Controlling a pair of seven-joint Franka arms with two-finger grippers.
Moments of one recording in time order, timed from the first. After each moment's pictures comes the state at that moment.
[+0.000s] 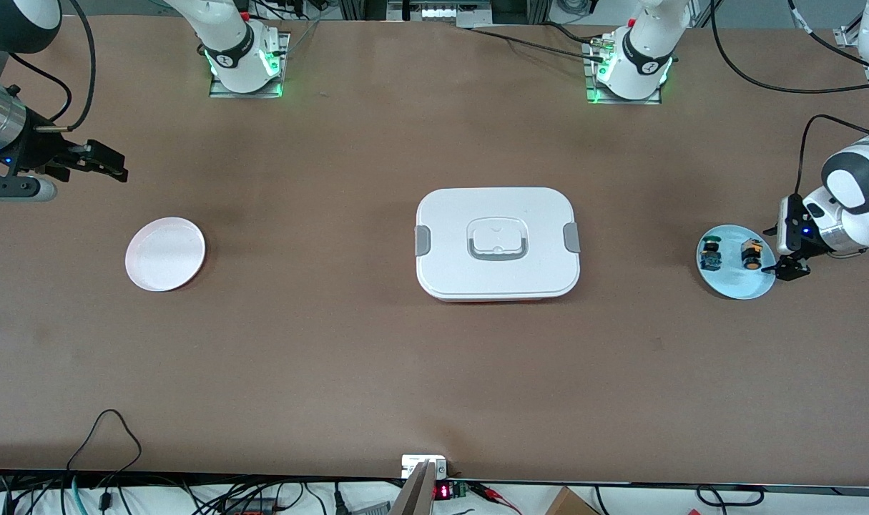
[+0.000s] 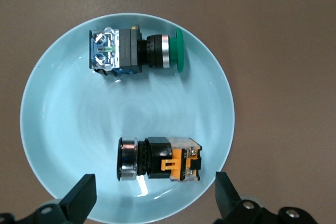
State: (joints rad) left arm 0.50 0.46 -0.04 -2.02 -0.08 2.36 2.29; right arm 0.05 -0.04 -0.06 -1.79 -0.02 1.66 -0.01
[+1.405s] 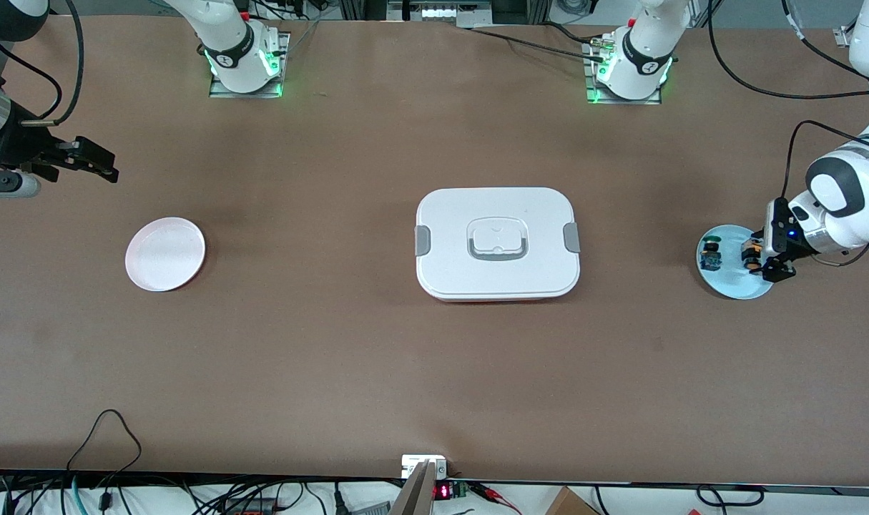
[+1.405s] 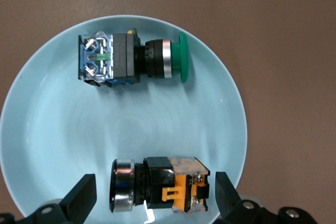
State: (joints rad) left arm 0.52 0.50 -0.08 -2.04 -0.09 2.42 2.29; right arm 0.05 -0.04 -0.06 -1.74 -0.02 1.66 -0.01
